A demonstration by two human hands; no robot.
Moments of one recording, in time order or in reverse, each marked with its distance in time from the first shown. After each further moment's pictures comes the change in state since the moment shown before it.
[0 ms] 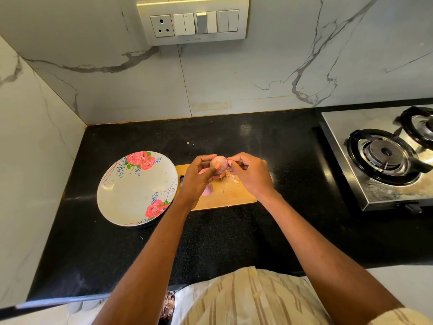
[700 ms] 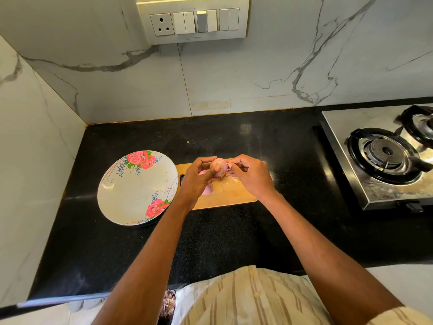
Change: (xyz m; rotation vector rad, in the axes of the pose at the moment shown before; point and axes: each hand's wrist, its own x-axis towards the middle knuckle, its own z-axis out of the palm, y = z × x) left_hand 0.000 -0.005 -0.005 0.034 -0.033 -0.013; right_hand -0.003 0.007 0.001 0.011 -0.023 0.004
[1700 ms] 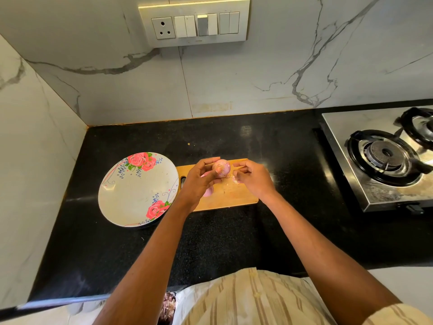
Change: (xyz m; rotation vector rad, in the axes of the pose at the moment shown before) left_hand -0.003 0.004 0.002 -0.052 -0.058 -0.013; right_hand 0.004 0.018 0.003 0.085 -0.096 0.295
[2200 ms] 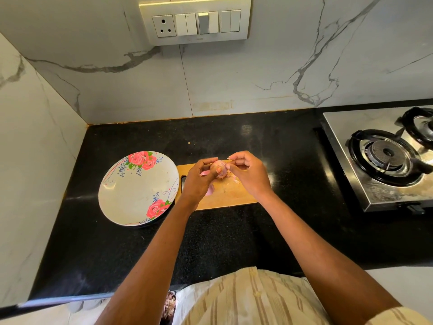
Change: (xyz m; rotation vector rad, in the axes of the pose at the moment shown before) left_hand 0.003 -0.005 0.002 0.186 0.116 -0.001; right_hand -0.008 -0.024 0.008 0.145 0.104 -0.147
